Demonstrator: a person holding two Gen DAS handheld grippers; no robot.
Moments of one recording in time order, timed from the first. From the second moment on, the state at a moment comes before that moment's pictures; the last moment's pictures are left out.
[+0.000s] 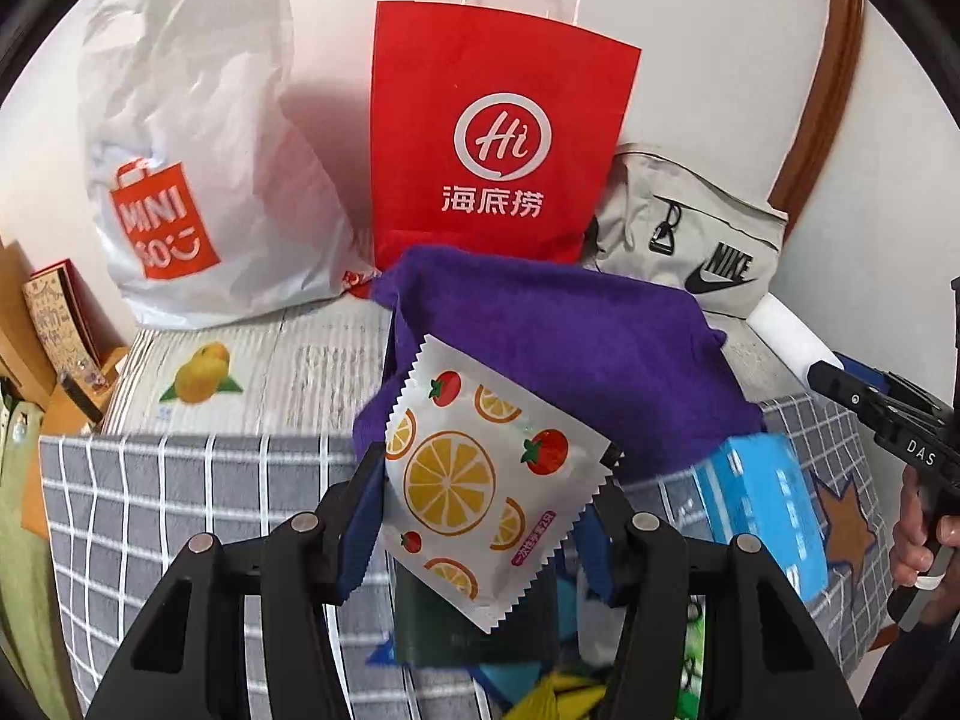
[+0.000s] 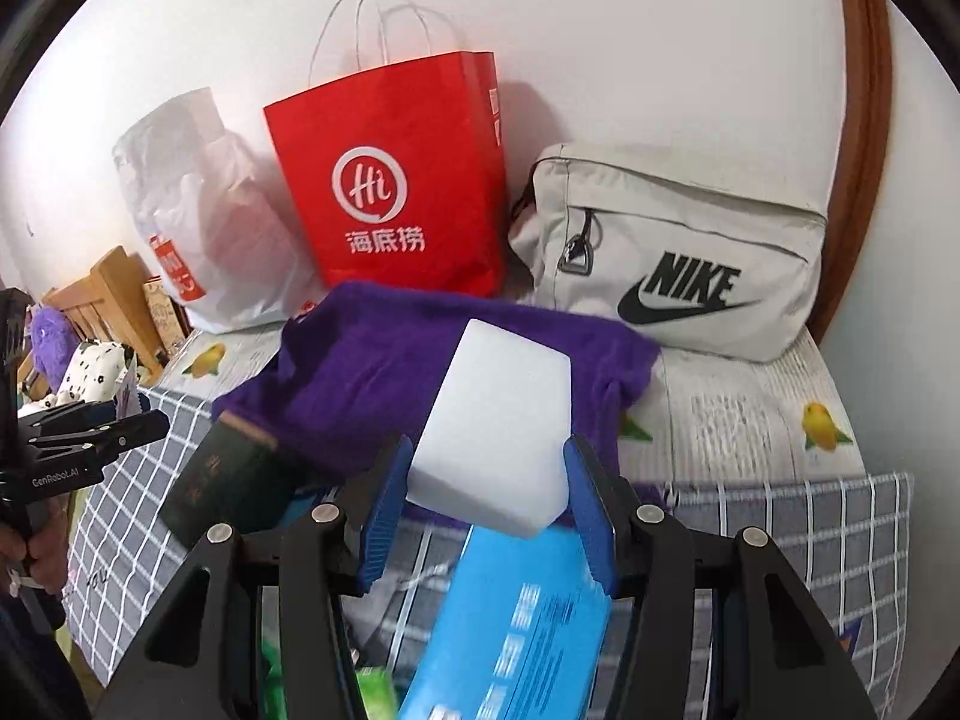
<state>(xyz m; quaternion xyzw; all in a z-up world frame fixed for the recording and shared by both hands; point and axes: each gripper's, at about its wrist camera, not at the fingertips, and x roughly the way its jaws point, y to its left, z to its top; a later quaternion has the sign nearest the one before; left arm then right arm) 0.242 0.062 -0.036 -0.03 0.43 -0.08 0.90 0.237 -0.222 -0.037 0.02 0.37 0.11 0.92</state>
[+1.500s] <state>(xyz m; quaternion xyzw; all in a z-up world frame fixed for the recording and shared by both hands) 0.354 0.048 -0.084 -0.02 0.48 -0.09 0.87 0.385 -0.229 -0.129 -0.01 0.48 0.12 0.87</state>
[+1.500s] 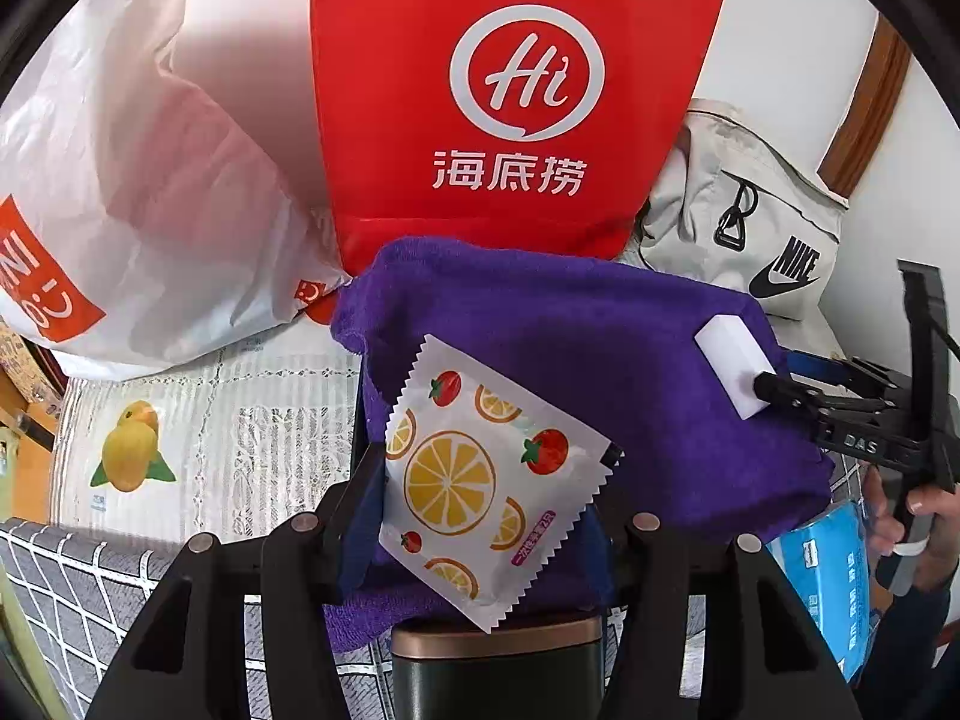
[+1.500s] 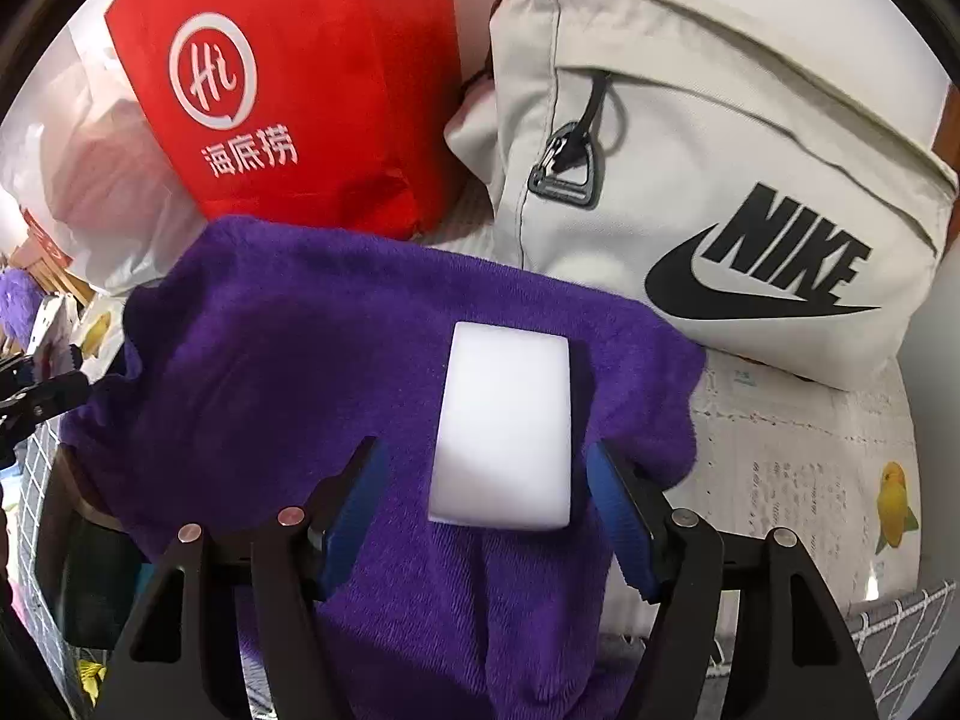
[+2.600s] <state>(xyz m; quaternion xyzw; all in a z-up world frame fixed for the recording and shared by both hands) 0.452 0.002 -0.131 0.04 0.55 -0.07 0.83 0.306 -0.280 -0.097 0.00 0.42 0.08 0.91</state>
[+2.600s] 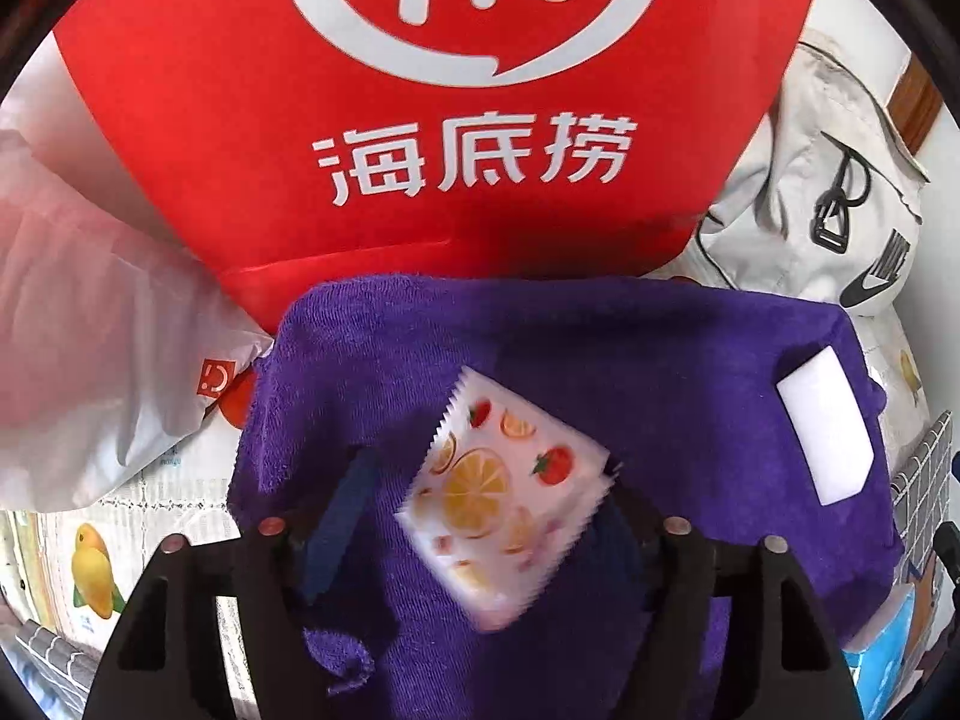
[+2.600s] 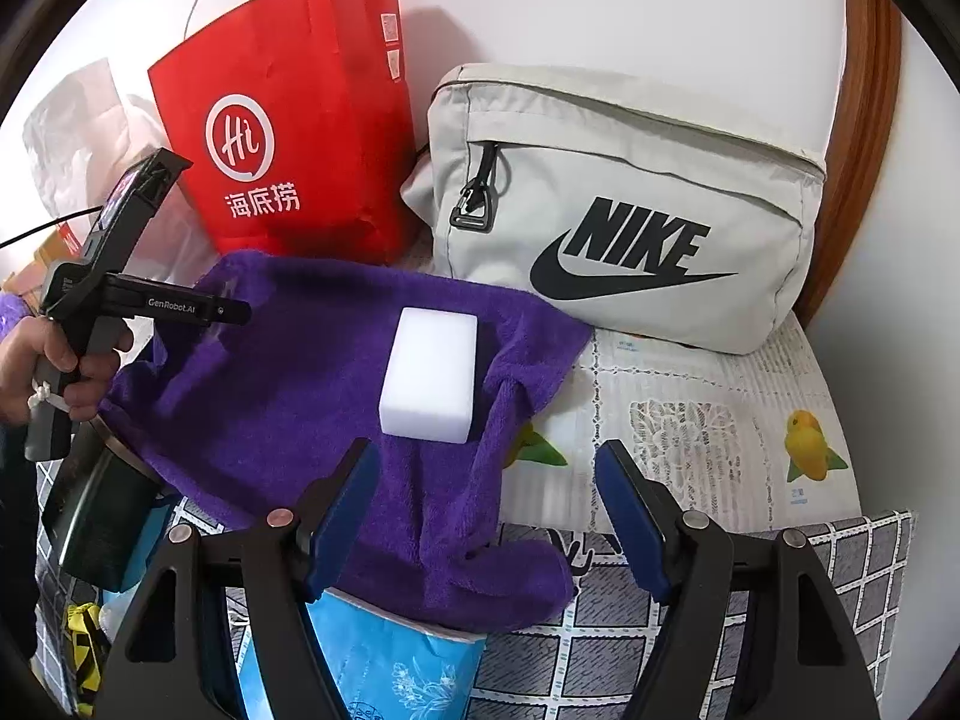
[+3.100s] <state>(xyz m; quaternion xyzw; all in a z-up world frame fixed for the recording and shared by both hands) 0.420 -0.003 -0.117 0.05 0.55 -0.06 0.83 0.288 -0.269 -0.088 -0.02 0.42 0.08 0.90</state>
